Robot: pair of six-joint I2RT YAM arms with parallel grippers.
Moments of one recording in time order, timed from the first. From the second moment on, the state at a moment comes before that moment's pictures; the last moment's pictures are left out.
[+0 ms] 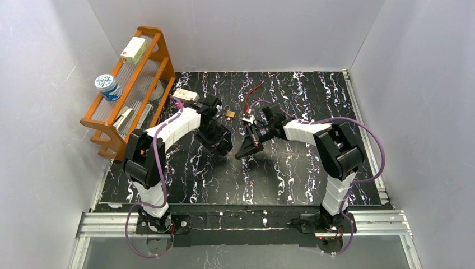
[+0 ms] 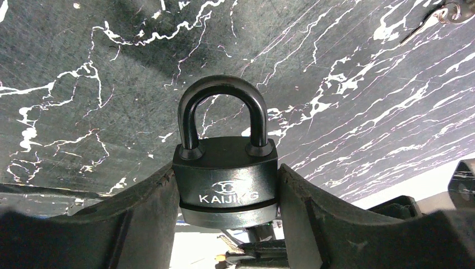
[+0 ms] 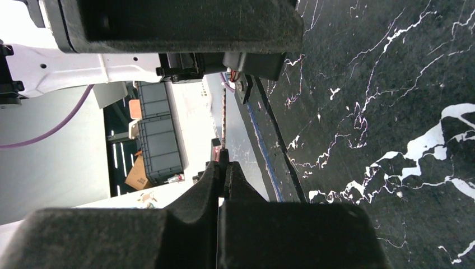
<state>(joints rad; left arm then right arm) -0.50 1.78 1.35 -0.96 0.17 -1.26 0.56 1.87 1.09 -0.14 -1.19 0.63</state>
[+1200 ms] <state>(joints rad) -0.50 1.78 1.33 -0.91 0.20 -1.26 0.57 1.90 1.17 -0.24 -1.10 0.60</state>
